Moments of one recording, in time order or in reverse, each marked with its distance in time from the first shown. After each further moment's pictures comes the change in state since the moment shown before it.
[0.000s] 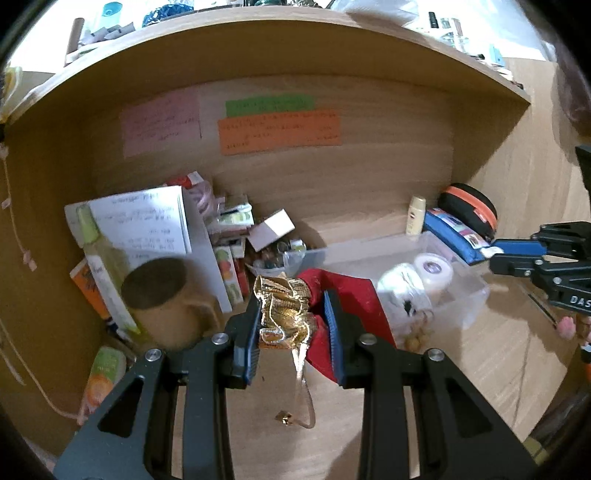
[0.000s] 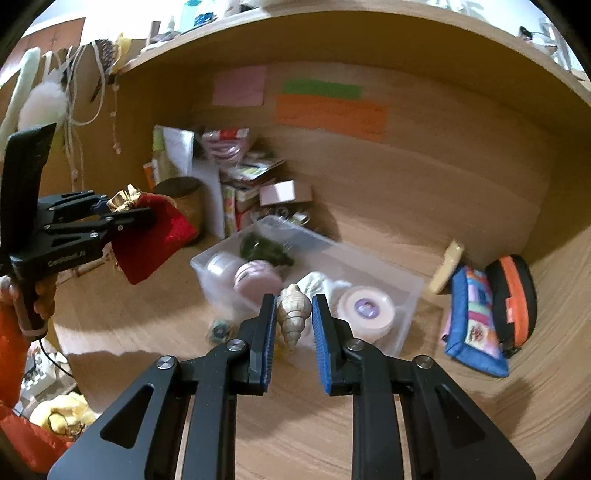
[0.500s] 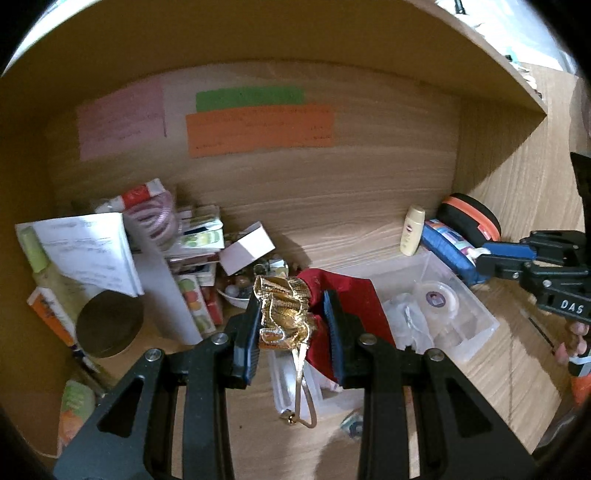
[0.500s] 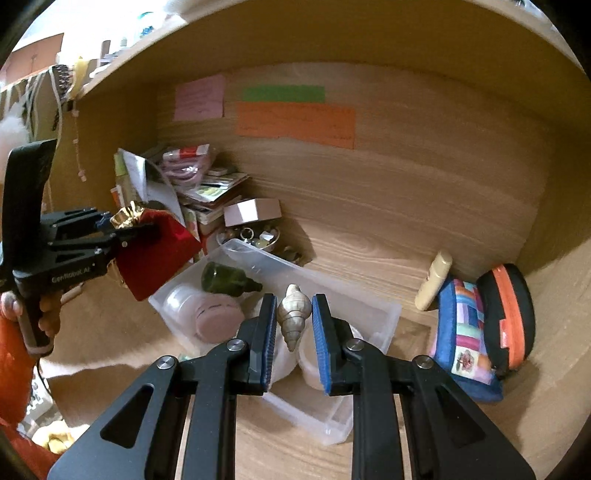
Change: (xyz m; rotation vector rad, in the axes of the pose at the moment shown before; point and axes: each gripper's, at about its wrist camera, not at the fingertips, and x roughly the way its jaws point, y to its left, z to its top) left arm 0.060 -0.004 0.034 -0.019 0.030 -0.087; right arm 0.035 -0.038 0.028 0.066 0.000 -0.020
